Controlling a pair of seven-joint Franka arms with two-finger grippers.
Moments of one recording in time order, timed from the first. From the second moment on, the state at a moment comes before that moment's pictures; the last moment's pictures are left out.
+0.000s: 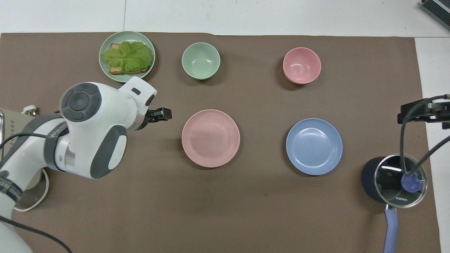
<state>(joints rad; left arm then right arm) -0.33 0.11 -0.01 -1.96 -0.05 2.20 -0.42 -0.06 -0.02 0.04 -1.52 -0.03 1.49 0.13</state>
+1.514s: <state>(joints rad) -0.08 -0.07 0.00 -1.61 -0.01 1.52 0.01 -0.07 0.08 0.04 -2.19 -0.03 2.24 0.03</state>
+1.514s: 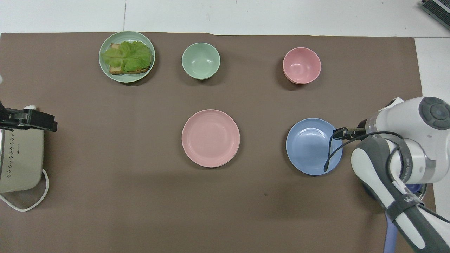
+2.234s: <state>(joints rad) -0.08 -0.08 0.01 -1.59 -0.01 1.50 0.01 -0.07 0.11 0.04 -2.26 0.04 2.30 -0.01</state>
